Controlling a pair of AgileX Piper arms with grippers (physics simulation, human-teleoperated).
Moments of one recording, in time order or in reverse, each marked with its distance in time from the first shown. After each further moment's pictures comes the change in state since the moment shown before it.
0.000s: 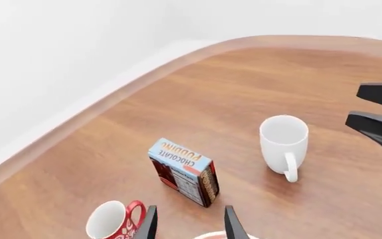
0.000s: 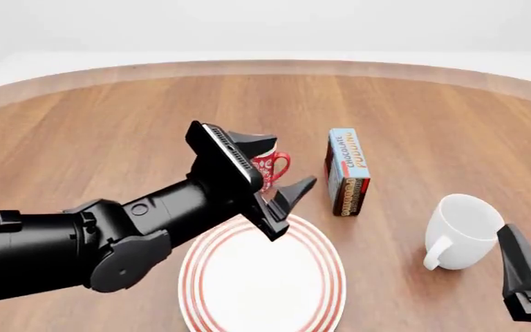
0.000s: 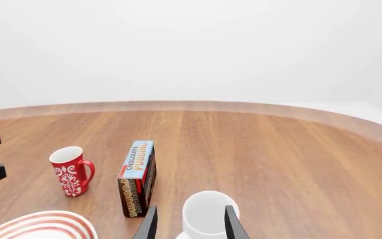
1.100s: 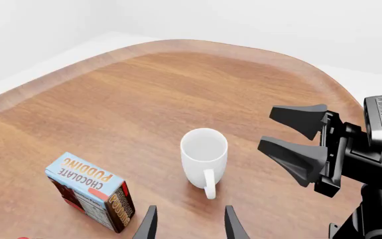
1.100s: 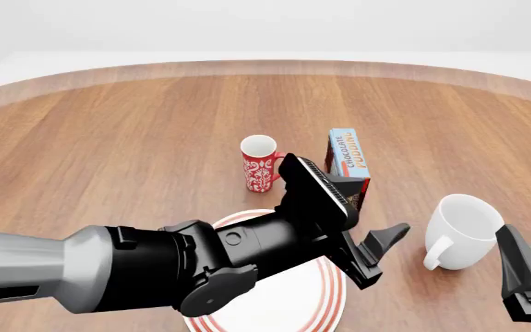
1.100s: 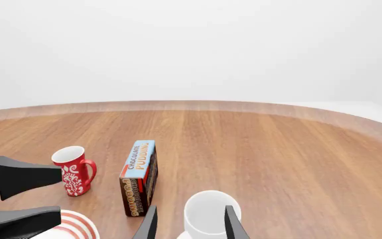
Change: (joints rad) left arm -0.222 0.222 -0.182 0.000 -0.194; right arm 0.007 0.001 0.002 -0.001 0.005
